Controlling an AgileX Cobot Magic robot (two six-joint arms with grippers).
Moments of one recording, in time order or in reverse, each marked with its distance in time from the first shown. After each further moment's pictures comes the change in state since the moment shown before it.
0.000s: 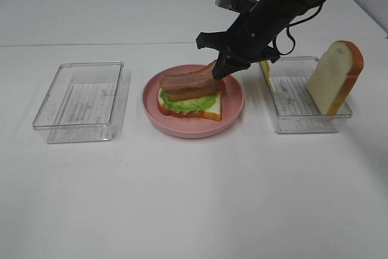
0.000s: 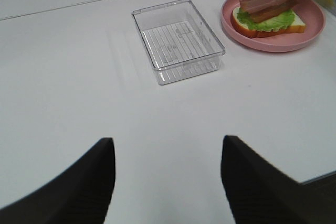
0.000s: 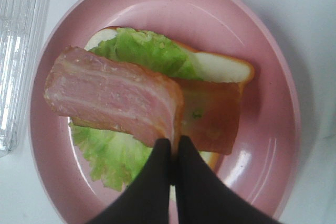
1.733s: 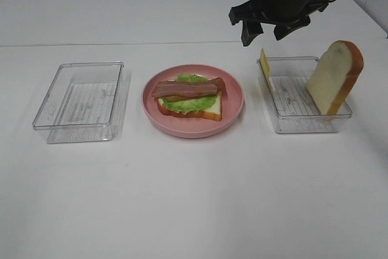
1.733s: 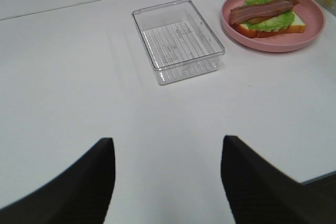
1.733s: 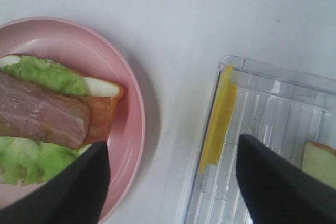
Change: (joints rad) left arm 0.000 0.000 0.000 0.000 0.000 0.000; right arm -0.006 -0.169 -0.004 -0.505 0.034 0.237
